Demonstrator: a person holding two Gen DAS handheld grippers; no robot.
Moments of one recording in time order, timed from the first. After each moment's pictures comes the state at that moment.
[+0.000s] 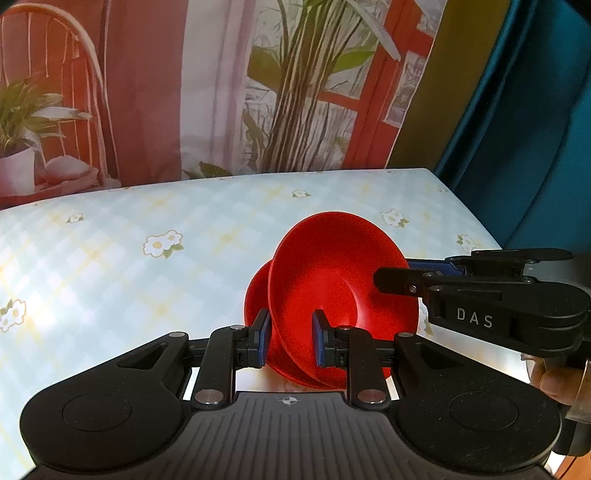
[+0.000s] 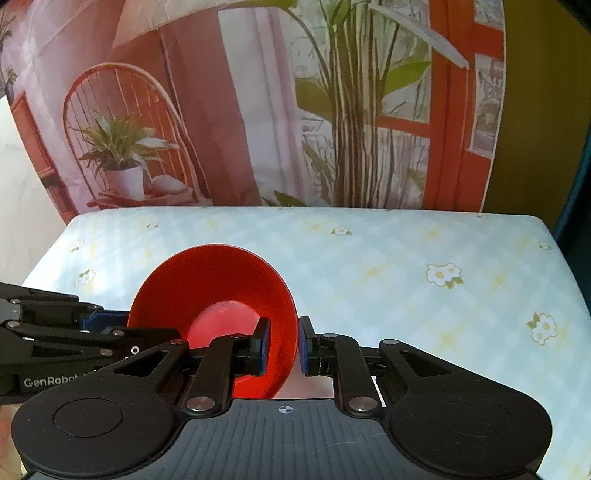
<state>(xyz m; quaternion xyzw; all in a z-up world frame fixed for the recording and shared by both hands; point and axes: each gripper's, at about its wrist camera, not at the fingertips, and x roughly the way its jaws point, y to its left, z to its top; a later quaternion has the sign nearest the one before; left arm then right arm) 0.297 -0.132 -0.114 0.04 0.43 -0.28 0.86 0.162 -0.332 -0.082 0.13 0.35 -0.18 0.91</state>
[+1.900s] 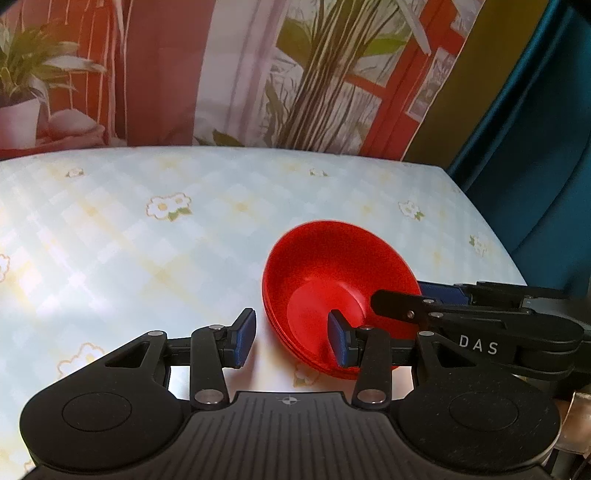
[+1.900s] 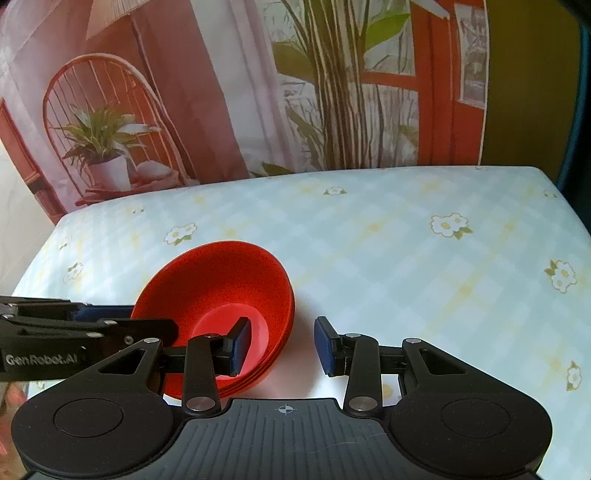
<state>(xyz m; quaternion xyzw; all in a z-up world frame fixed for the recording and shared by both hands) 0.308 -0.122 -0.139 0.00 0.46 -0.27 0.85 0.163 -0.335 -0.117 0.18 0.36 -0.19 0.90</state>
